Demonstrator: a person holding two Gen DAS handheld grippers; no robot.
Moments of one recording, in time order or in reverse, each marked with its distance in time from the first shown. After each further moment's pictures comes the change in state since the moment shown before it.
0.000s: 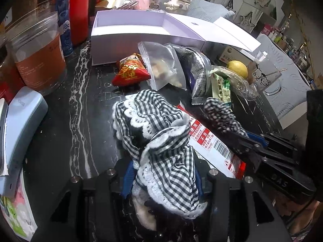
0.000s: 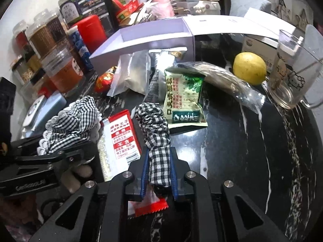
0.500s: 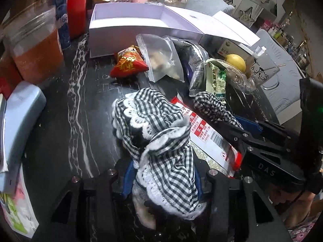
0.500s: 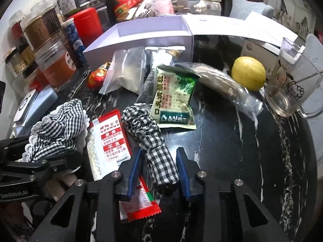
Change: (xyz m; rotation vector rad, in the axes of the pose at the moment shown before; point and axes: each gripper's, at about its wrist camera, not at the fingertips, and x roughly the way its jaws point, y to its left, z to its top) left arm 0.001 -0.002 -0.001 -0.005 0.073 -0.017; right arm 0.016 0.002 0.015 -0.057 0.038 -0.072
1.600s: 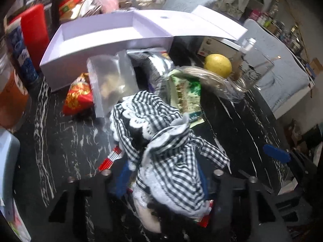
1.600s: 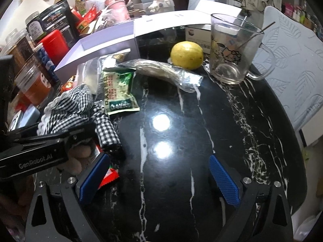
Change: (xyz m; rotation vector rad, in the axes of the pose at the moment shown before) left arm 0.026 -0.058 0.033 0.134 -0.024 -0.008; right arm -0.044 -0.052 -0.026 0.200 -0.003 -0.120
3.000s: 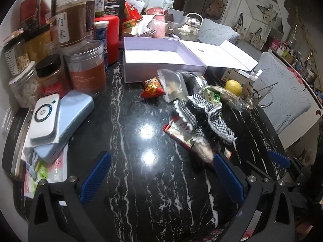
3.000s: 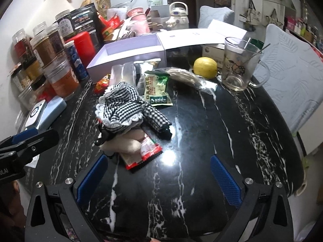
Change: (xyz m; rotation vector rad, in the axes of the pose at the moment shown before) left arm -0.111 0.034 -0.069 -0.179 -0.168 0.140; right arm -0.051 0.045 -0.036 -0.052 -0.107 0.013
